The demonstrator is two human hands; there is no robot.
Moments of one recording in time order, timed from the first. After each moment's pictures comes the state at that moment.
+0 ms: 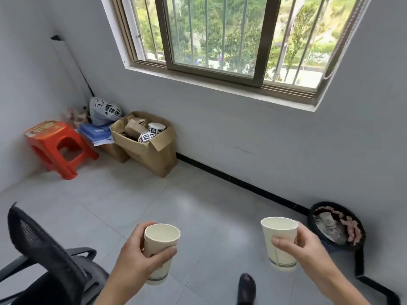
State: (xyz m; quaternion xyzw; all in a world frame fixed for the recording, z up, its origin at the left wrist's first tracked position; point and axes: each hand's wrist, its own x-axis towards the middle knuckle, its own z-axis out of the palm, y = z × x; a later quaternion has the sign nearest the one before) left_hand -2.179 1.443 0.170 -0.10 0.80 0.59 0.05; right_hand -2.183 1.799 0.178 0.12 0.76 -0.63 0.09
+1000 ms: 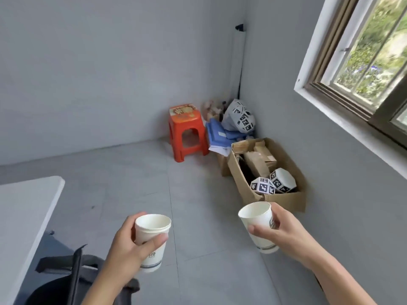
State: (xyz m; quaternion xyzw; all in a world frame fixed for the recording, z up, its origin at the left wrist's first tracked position) left_hand -2.525 1.134 0.184 -0.43 0.68 0.55 -0.21; right_hand -2.793 1.347 0.198 -0.29 0.76 -0.45 0.38
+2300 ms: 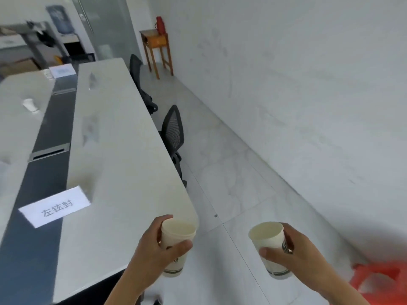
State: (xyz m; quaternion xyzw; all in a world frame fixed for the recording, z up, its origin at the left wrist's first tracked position) left_hand -2.474 0.663 0.183 -0.74 0.30 0.35 -0.48; right_hand -2.749 0.501 0.189 -0.68 0.46 -0.12 0.55
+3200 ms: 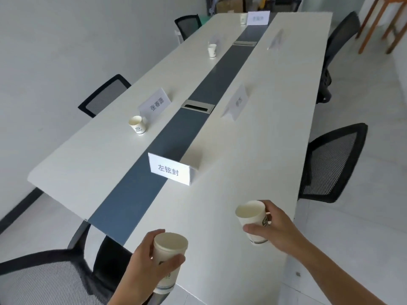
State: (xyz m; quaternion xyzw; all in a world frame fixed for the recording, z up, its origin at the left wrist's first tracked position) left_hand -2.323 0.671 0.155 -0.84 -0.13 0.18 -0.50; right_hand -2.283 0.351 0.115 -0.79 0.11 0.18 0.58
